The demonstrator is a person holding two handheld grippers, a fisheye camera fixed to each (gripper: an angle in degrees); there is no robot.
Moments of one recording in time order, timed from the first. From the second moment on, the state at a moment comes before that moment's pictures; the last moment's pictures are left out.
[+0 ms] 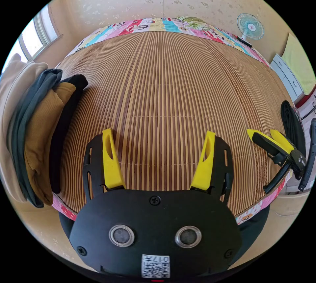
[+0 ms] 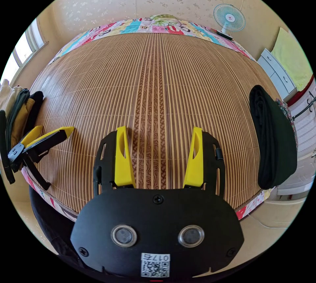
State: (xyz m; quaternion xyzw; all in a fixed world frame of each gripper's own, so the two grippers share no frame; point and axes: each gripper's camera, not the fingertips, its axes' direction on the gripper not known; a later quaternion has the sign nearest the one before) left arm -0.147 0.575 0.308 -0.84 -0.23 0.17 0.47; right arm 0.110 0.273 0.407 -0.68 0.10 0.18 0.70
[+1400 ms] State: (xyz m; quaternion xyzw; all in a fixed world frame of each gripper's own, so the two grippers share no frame) left arm -0.143 0.584 0.309 -0.84 -0.23 0.17 0.47; right arm 0.111 0.271 0.412 -0.68 0.10 0.19 0.70
